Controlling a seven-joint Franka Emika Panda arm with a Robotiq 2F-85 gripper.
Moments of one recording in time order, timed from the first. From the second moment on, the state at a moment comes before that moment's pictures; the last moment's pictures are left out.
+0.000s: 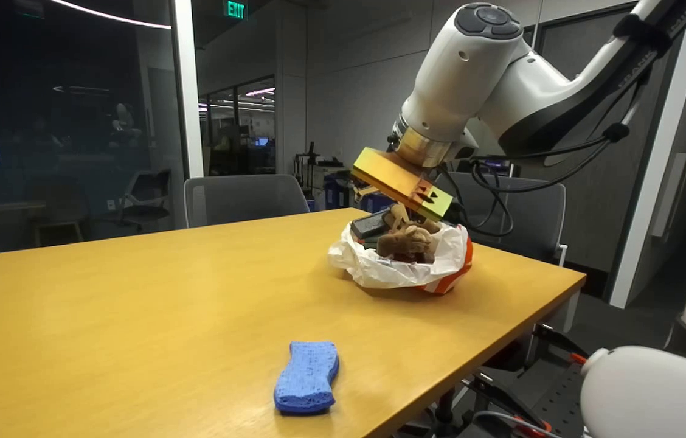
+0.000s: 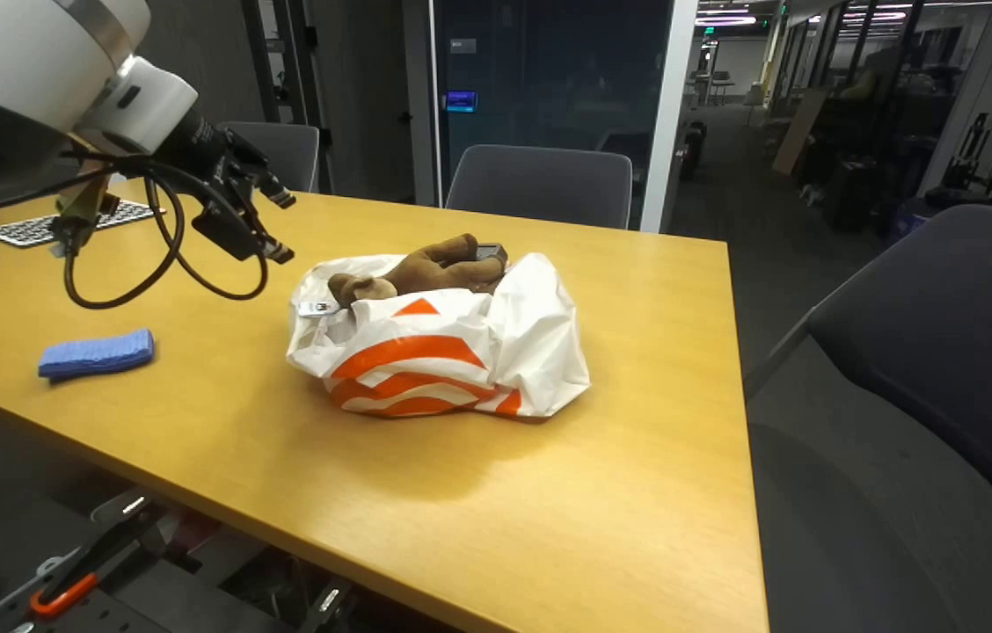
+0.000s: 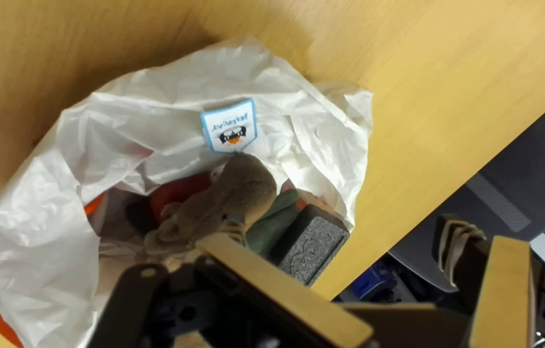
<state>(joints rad) -0.27 -0.38 0.64 -2.76 -1.17 2.91 2.49</state>
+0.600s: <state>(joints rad) -0.12 -0.15 0.72 -2.77 -1.17 2.92 2.45</state>
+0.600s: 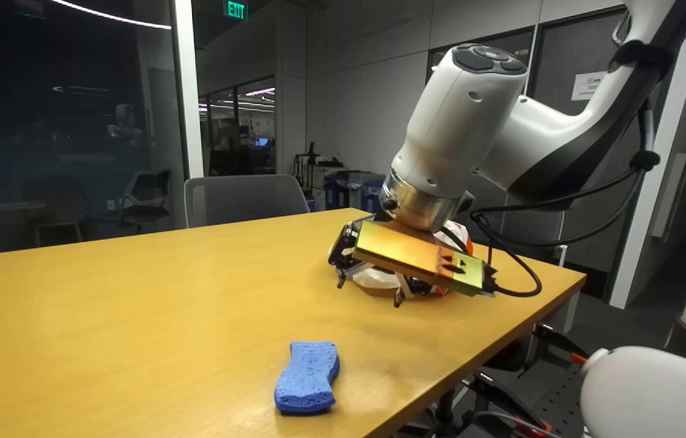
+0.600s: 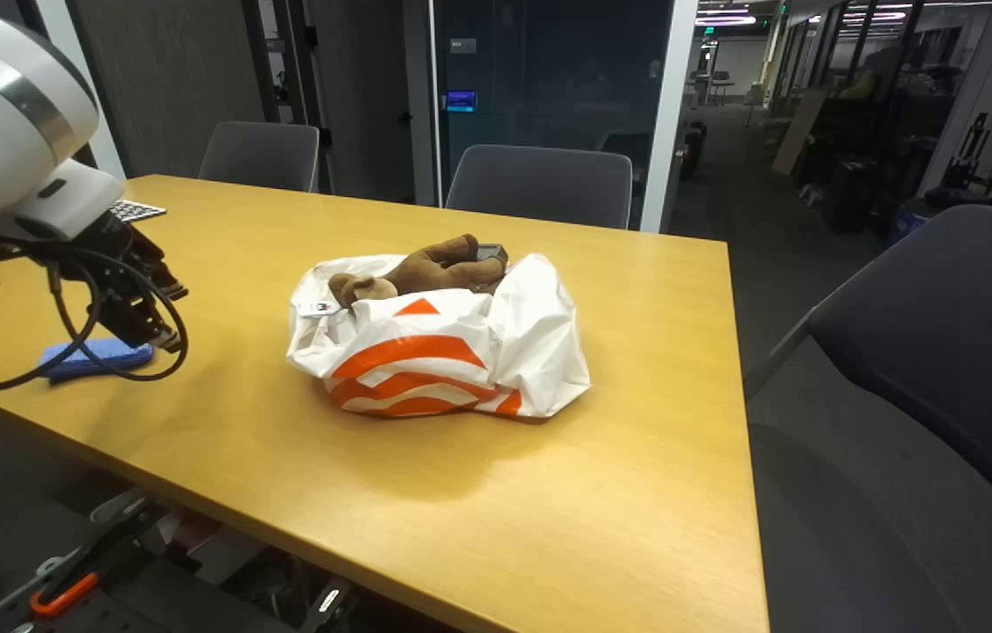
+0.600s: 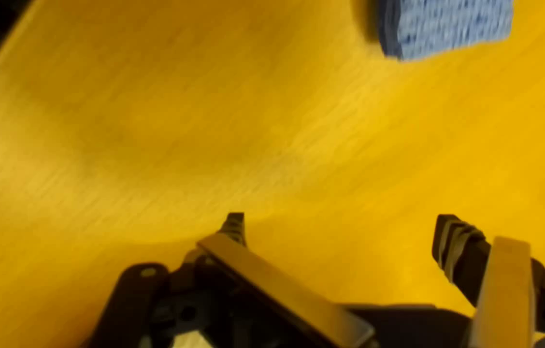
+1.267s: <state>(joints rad) 0.00 -0.07 0.76 -2.76 -1.09 2.97 2.25</state>
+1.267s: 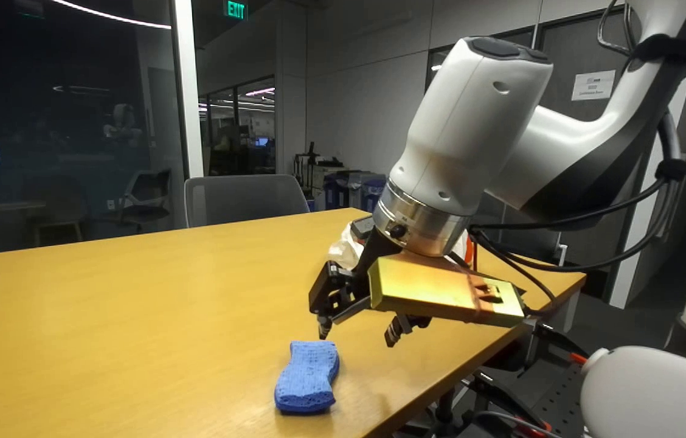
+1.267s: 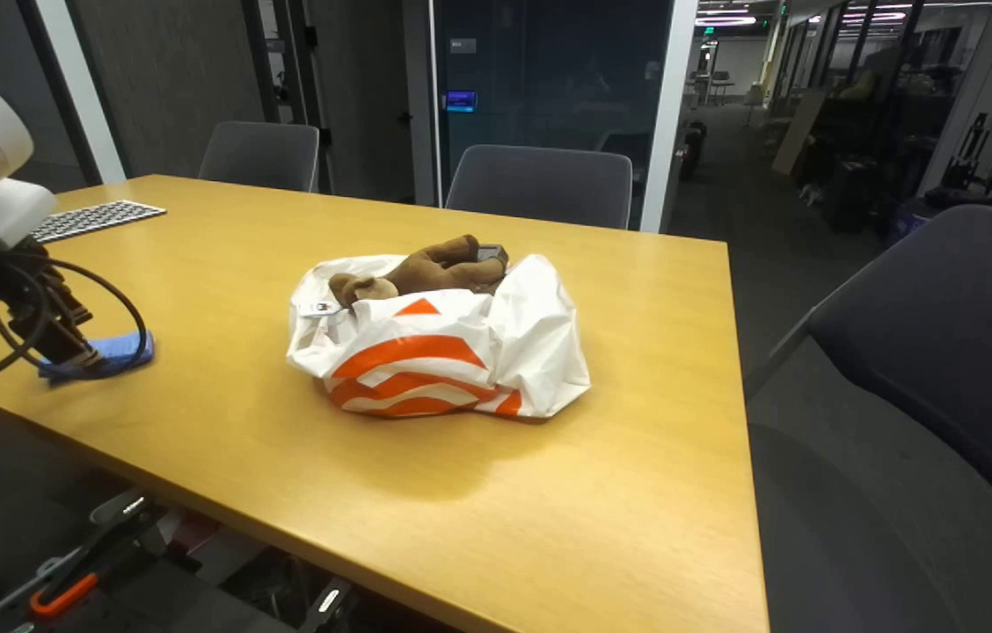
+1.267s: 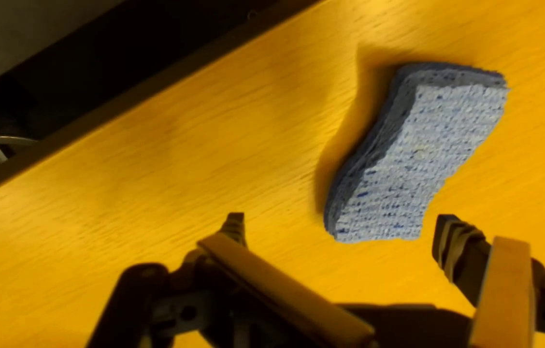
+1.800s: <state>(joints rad) -0.01 0.05 0.73 -2.66 -0.98 2.99 2.08</state>
